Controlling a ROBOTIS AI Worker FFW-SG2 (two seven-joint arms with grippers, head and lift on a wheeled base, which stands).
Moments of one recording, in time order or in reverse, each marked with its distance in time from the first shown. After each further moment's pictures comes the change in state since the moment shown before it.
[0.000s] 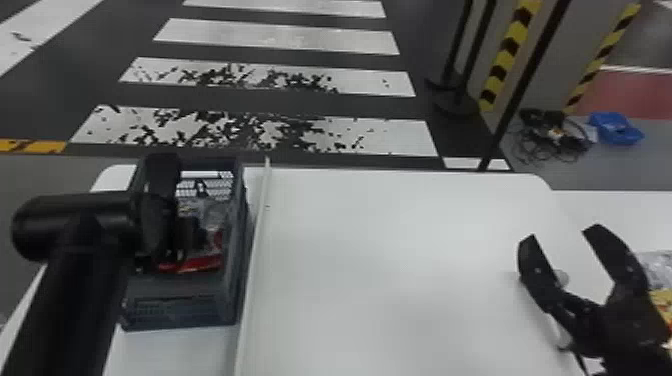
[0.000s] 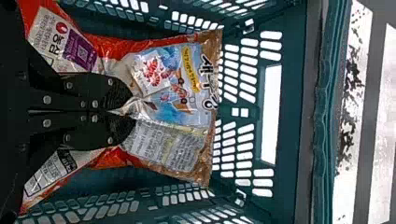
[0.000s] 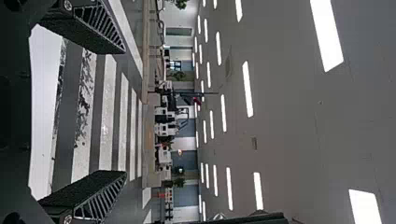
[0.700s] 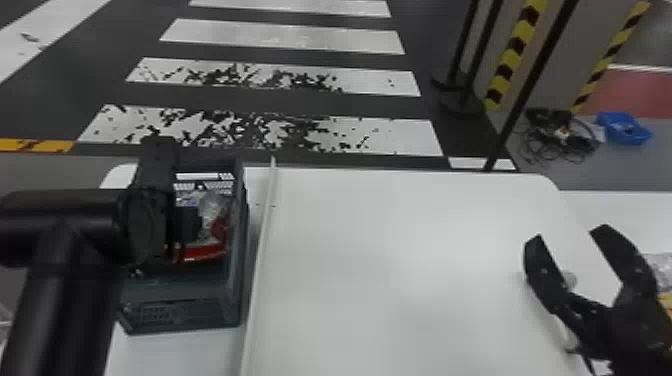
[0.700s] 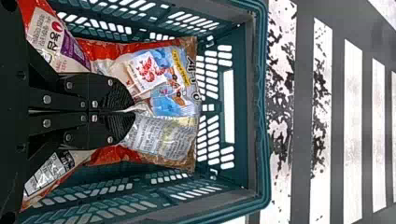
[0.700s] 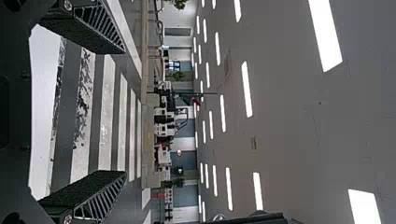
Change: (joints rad) left arm 0.111 -0.003 -0.025 -0.343 -0.010 0.130 0.055; right arm 0.007 0.006 -0.001 -0.011 0.000 0.000 0.000
